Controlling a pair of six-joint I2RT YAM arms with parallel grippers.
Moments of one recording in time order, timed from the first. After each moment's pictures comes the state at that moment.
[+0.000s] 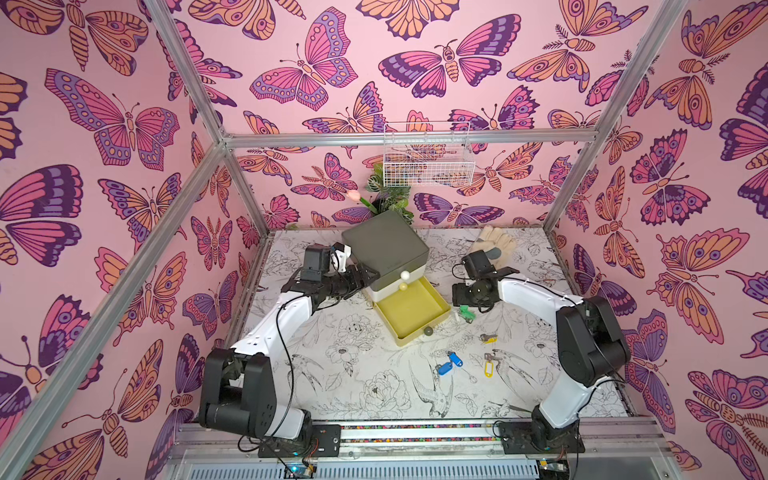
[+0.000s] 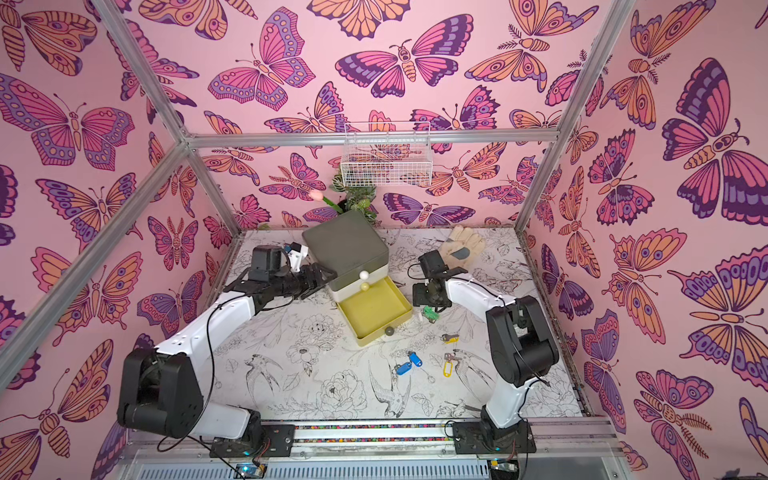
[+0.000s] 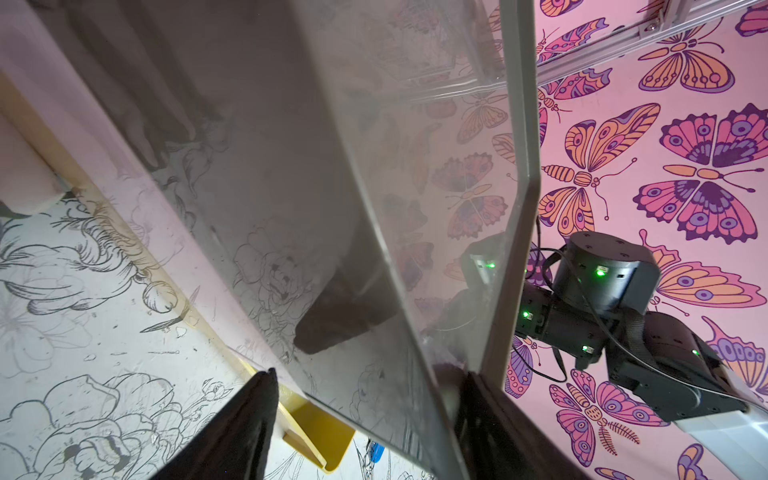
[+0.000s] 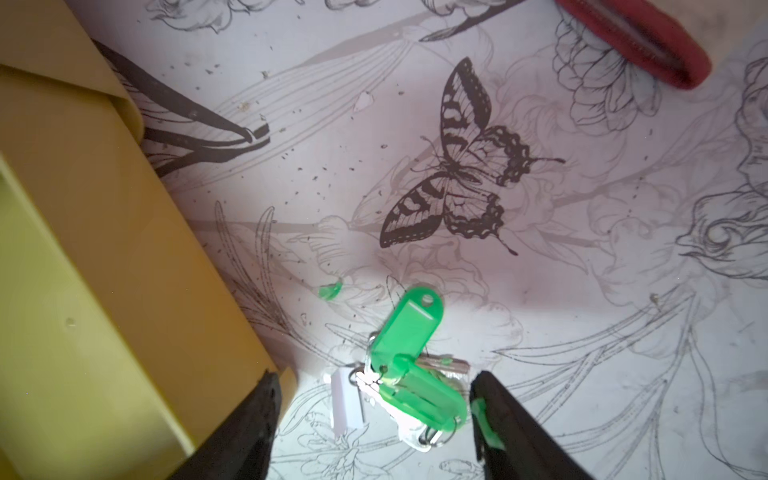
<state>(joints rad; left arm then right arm) -0.19 1.44 1.03 -0.31 0.64 -0.61 0.45 1.74 1.18 -0.58 0.03 0.36</state>
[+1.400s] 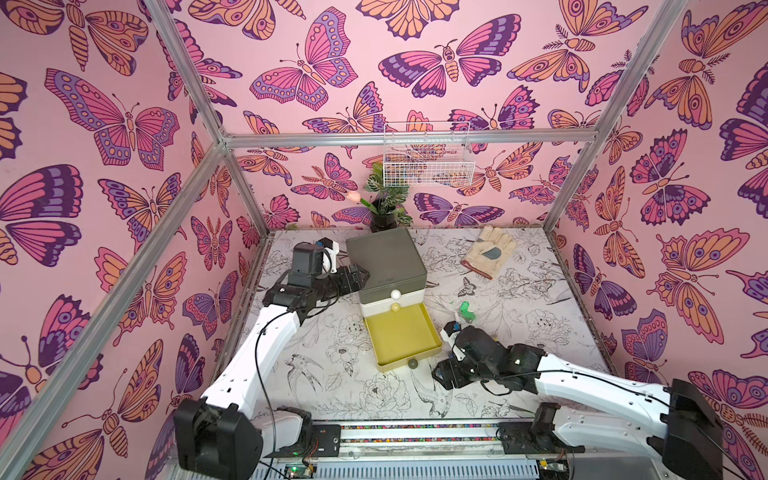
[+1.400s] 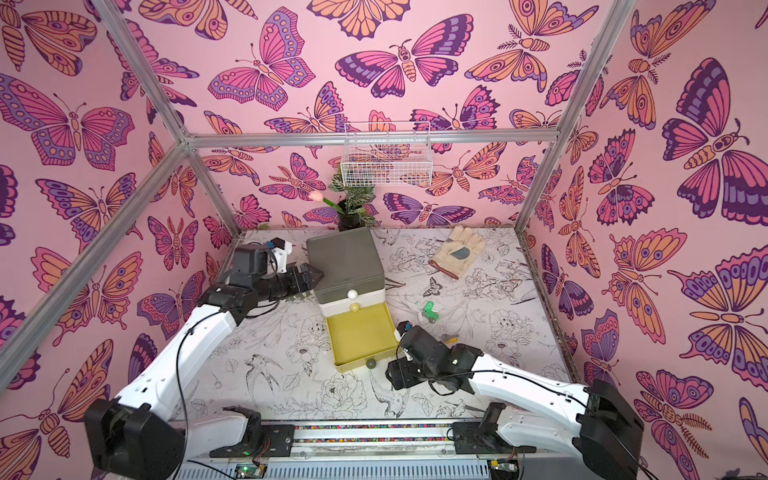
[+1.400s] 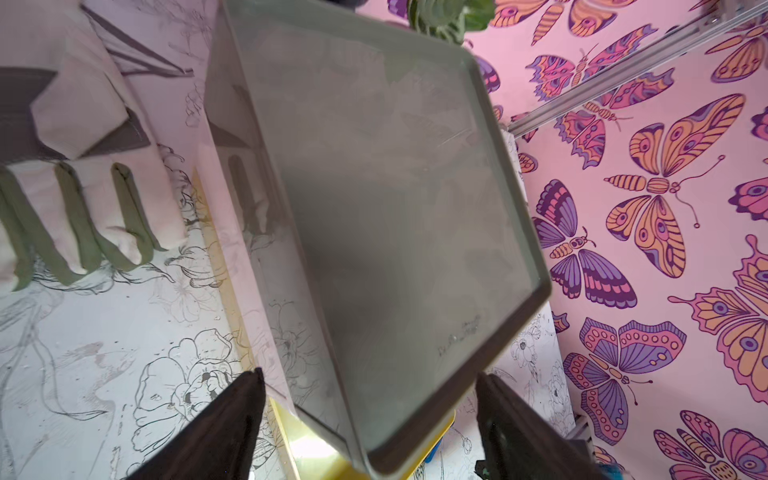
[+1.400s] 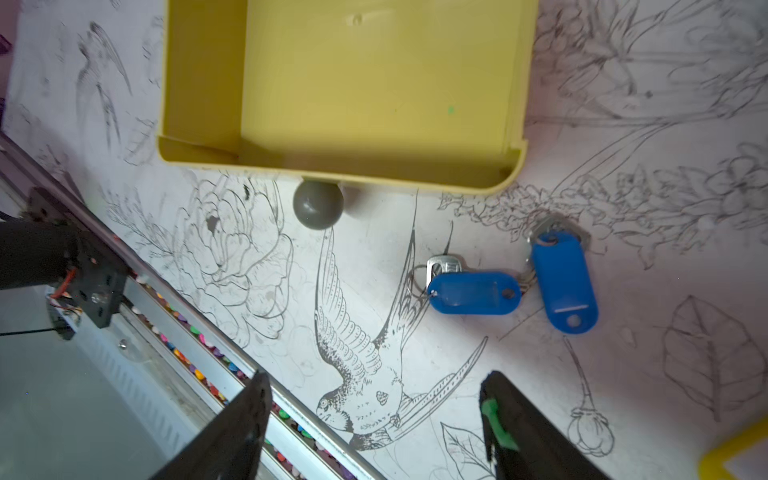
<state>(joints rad) -0.23 1.30 1.10 -0.53 0.40 -0.49 1.07 1.14 0.61 -0.48 -0.07 0.63</state>
